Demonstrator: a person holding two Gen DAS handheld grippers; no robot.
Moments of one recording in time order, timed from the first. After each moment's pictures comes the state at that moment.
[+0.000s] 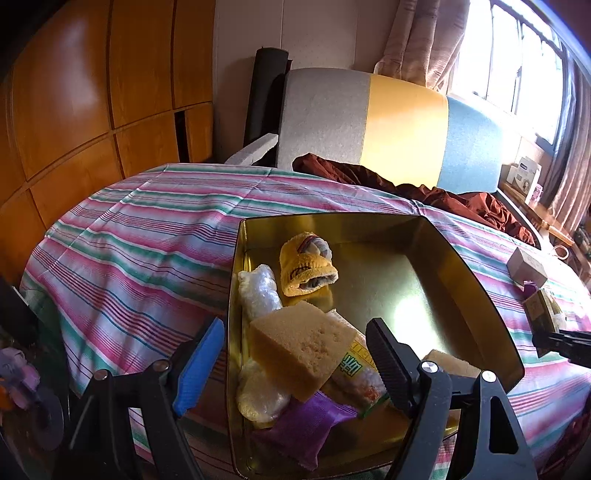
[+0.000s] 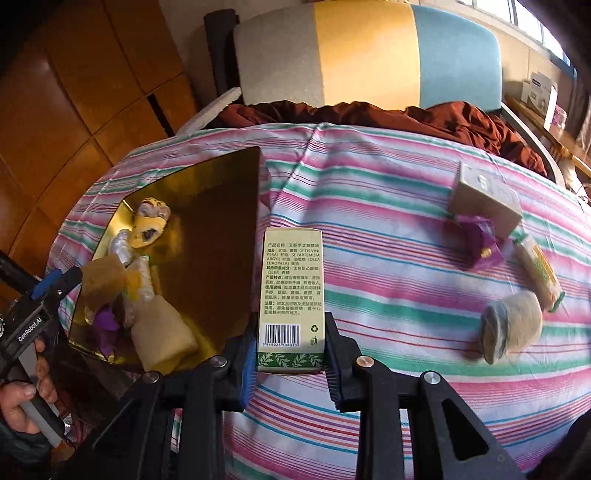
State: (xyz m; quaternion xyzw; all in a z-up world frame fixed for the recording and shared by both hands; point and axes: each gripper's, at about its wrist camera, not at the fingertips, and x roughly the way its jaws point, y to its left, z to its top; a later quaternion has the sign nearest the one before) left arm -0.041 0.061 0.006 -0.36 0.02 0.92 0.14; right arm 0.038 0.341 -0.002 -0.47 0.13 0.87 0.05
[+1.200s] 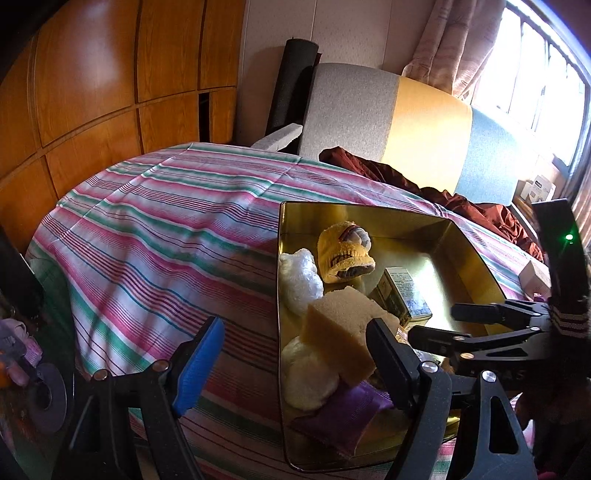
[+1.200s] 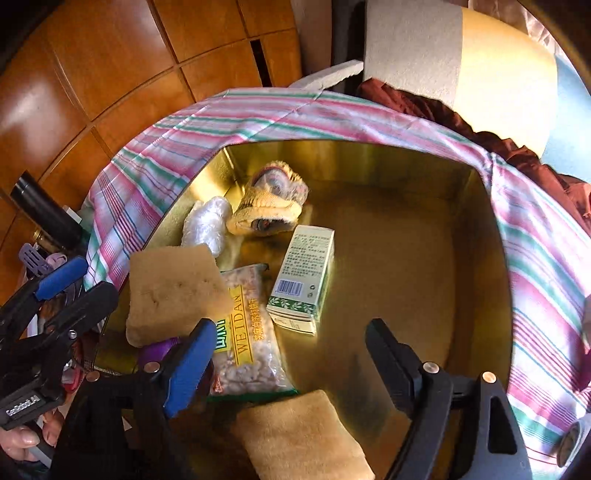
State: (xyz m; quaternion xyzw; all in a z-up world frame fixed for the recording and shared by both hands) left arm -0.047 0.023 -0.004 -0.38 -0.02 0.92 0.11; right arm -0.081 0.220 -0.037 -0.50 0.04 0.86 -0.10
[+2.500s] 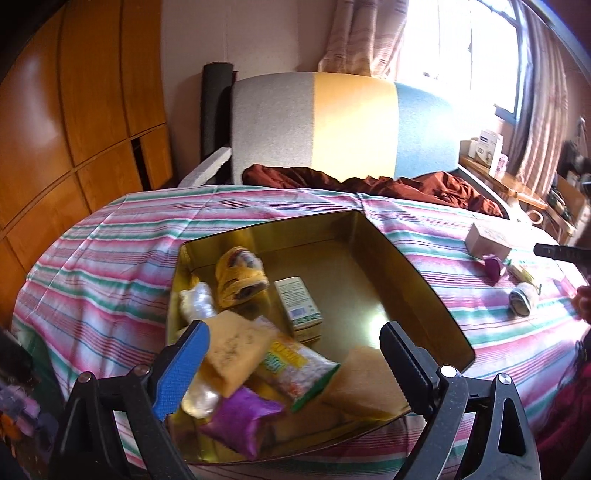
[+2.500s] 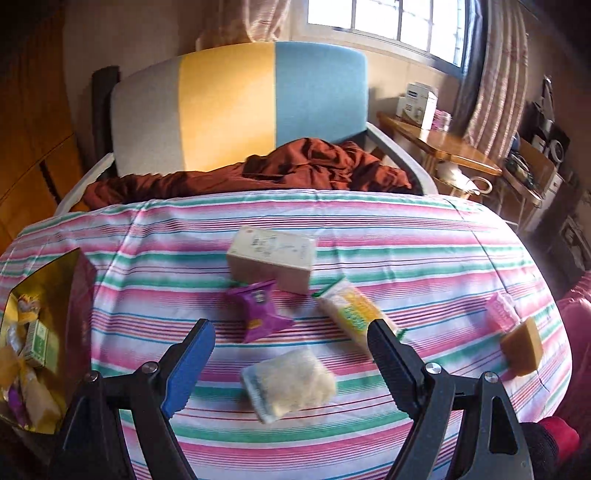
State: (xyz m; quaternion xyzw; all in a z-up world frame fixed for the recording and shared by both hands) left arm -0.009 0.122 0.031 -0.35 0.08 0.91 0.21; right arm 0.080 0.509 0.020 -0.40 0.12 0.86 0.29
